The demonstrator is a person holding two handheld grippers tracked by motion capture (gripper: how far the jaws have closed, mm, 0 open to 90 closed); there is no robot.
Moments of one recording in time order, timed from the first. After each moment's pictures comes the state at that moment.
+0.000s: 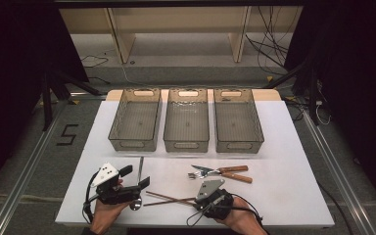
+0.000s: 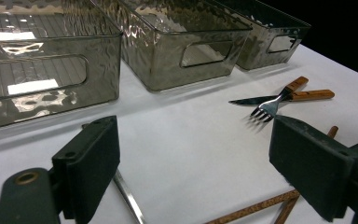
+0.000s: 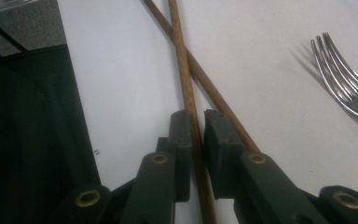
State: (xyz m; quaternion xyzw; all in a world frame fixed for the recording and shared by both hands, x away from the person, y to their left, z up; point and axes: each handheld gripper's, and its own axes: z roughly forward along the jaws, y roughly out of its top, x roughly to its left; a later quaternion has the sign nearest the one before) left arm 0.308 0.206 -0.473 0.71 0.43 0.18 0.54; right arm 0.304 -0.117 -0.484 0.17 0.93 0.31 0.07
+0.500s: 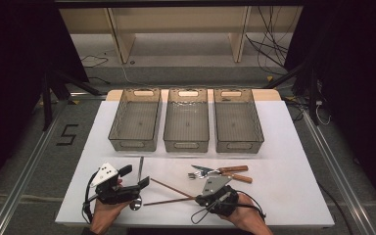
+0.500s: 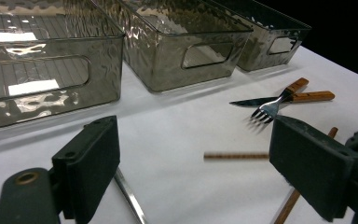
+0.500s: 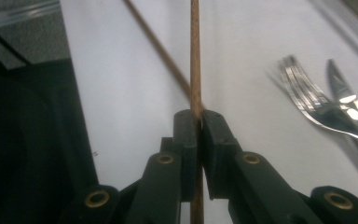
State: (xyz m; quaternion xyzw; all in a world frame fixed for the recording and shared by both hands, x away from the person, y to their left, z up) left arm 0.308 0.207 -0.473 0.70 0.43 0.18 0.54; right arm 0.308 -0.131 -0.467 0.18 0.92 0.34 0.09
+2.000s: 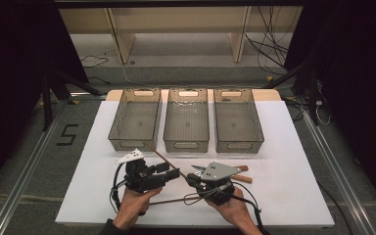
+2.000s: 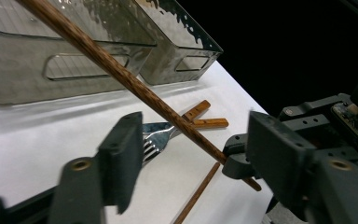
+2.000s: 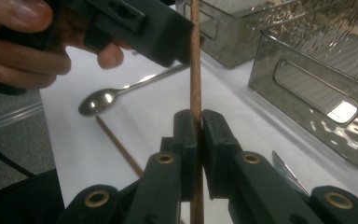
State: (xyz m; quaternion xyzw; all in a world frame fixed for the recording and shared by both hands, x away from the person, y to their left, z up) left arm 0.335 0.134 -0.439 0.68 0.45 -0.02 0.58; right arm 0.314 -0.114 -0.438 0.24 0.83 0.48 0.14
